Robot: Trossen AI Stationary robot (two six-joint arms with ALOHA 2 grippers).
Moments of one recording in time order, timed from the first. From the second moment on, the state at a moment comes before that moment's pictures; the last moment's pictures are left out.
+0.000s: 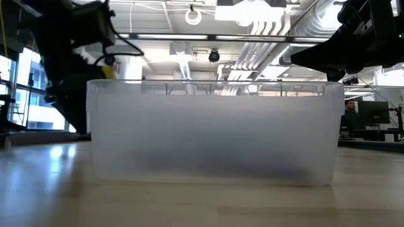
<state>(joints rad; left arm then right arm) -0.07 1.21 0.53 -0.63 -0.24 -0.85 0.50 1.25 0.13 1.07 0.74 0.10</state>
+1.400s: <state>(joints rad) 0.20 1.43 0.65 -0.64 -0.17 -0.26 0.50 1.26 0.13 1.07 0.74 0.12</state>
